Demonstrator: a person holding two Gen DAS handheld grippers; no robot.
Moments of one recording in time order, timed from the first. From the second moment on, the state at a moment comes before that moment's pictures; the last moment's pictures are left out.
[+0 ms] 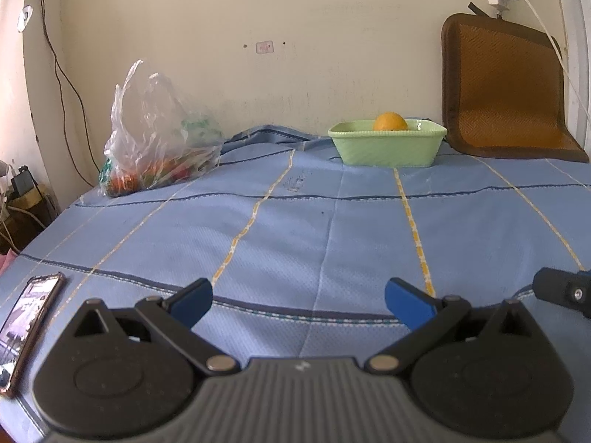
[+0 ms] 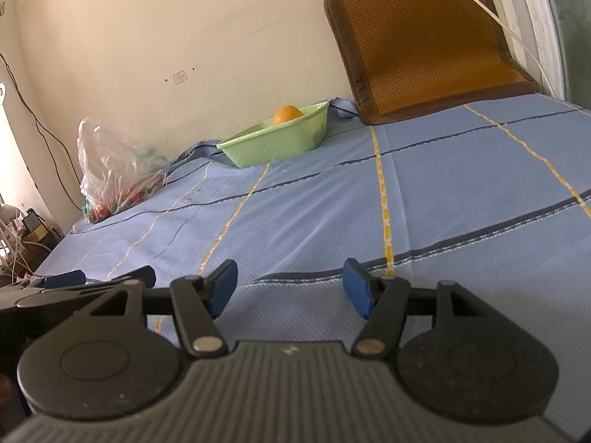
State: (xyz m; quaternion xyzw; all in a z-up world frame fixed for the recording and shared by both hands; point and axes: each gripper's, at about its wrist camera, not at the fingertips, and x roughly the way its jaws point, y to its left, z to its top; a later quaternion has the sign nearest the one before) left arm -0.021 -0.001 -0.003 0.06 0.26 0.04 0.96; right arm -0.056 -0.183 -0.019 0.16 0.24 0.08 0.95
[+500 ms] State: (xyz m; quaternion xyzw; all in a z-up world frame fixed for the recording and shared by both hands) left arm -0.016 0.003 -0.003 0.05 0.27 0.03 0.96; right arm -0.056 -0.184 -0.020 0.16 0.24 0.09 0.95
